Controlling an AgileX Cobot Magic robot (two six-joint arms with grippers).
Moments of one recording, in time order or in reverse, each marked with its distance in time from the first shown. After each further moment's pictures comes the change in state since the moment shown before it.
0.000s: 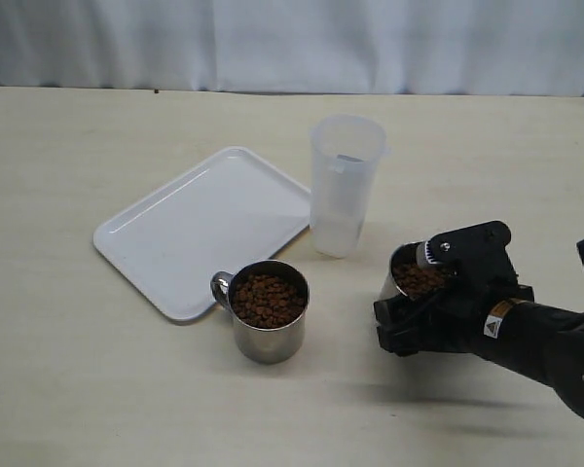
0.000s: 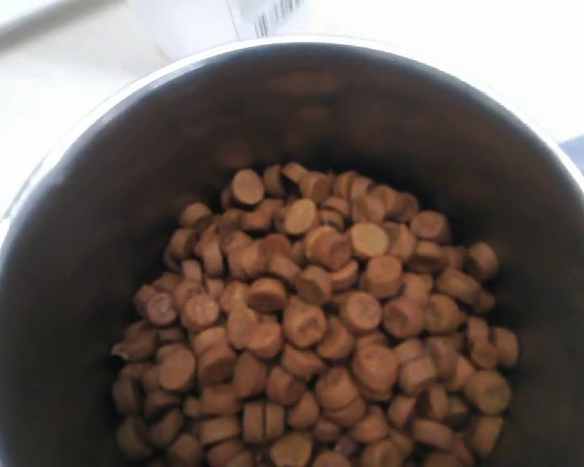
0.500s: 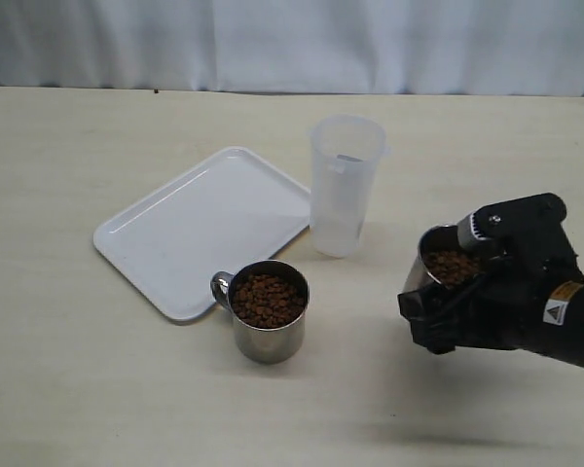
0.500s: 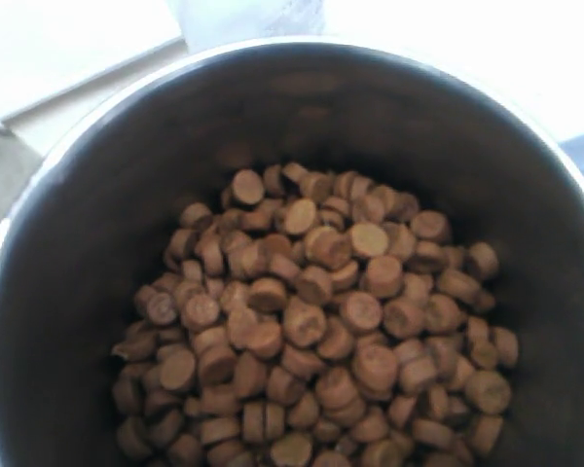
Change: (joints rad) left arm 0.000 0.004 0.000 0.000 0.000 0.000; right arm -0.016 -0.407 0.002 0.018 0.422 -0.019
